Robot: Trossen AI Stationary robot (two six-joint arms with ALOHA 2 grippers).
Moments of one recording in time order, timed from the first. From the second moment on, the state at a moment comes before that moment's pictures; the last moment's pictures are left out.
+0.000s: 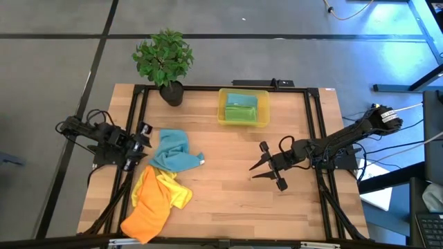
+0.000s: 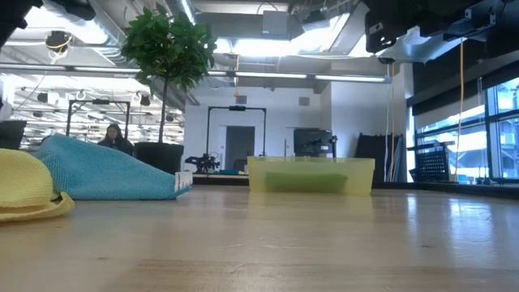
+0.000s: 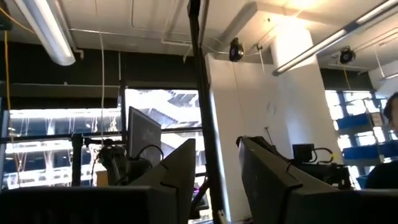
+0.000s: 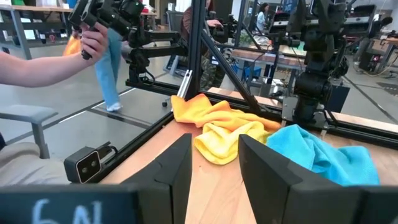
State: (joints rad) left arm -0.33 0.01 0.01 0.60 0.06 0.09; right arm 0.31 1.21 0.40 0.77 -0.08 -0.08
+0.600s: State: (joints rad) left arm -0.33 0.27 0.25 0.23 -0.30 -0.22; right arm 0.31 1.21 0.40 0.77 -0.08 -0.05
